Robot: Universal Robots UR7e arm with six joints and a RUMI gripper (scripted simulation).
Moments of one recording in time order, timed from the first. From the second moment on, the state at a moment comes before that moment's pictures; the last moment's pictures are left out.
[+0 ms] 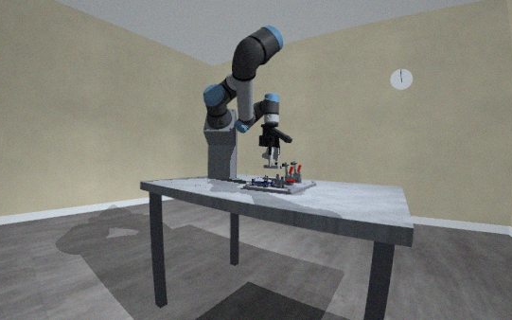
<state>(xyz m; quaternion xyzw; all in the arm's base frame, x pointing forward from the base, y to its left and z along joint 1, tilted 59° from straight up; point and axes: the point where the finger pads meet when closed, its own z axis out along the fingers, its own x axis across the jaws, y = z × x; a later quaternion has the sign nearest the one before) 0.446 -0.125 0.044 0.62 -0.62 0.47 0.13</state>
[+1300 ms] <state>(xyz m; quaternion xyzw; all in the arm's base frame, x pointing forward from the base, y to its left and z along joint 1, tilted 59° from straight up) 0.447 -0.121 0.039 0.62 -0.62 0.47 0.13</state>
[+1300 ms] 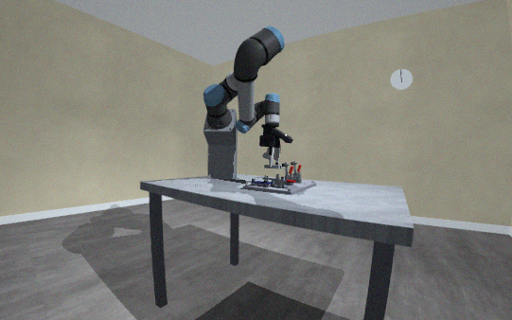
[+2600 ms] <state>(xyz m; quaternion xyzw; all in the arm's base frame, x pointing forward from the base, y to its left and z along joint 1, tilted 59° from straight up) 0.472 -0.043 -0.051 0.62 -0.62 0.47 0.12</state>
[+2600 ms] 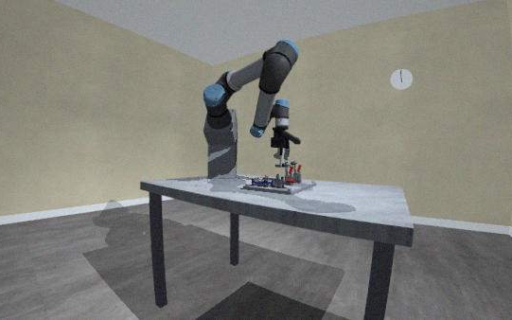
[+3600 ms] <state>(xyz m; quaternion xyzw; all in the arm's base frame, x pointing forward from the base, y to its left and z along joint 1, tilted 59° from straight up) 0.493 0.020 -0.123 0.62 -0.62 0.47 0.13</state>
